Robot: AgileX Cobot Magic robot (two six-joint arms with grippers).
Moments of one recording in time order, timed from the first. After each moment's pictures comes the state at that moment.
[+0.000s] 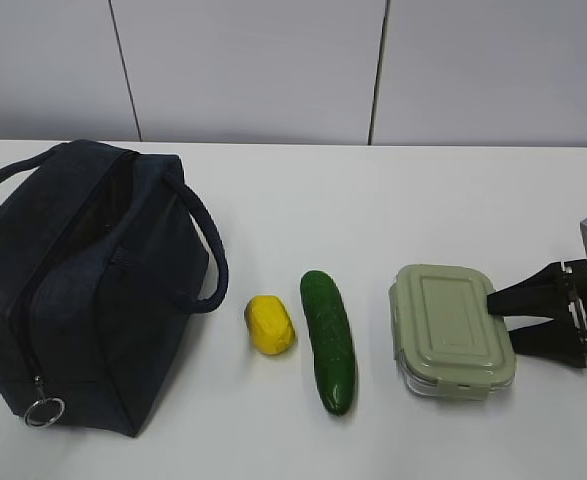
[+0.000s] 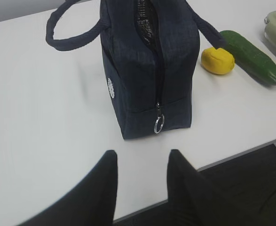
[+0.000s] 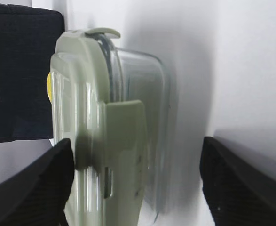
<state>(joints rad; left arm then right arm) -0.12 0.01 -0.52 -0.23 1.12 0.24 -0.45 2.17 -0.95 1.27 1.19 -1.29</state>
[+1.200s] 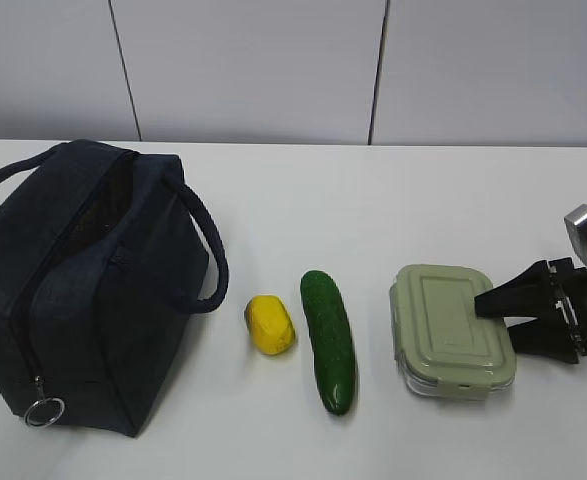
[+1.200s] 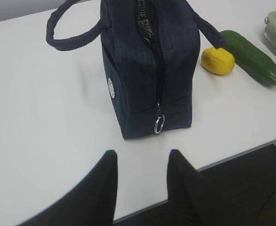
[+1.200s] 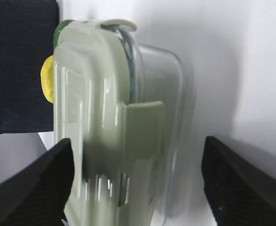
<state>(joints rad) -0.12 0.01 -0.52 -0.23 1.12 0.24 -0.40 2.13 -0.95 1.26 1.17 -1.28</state>
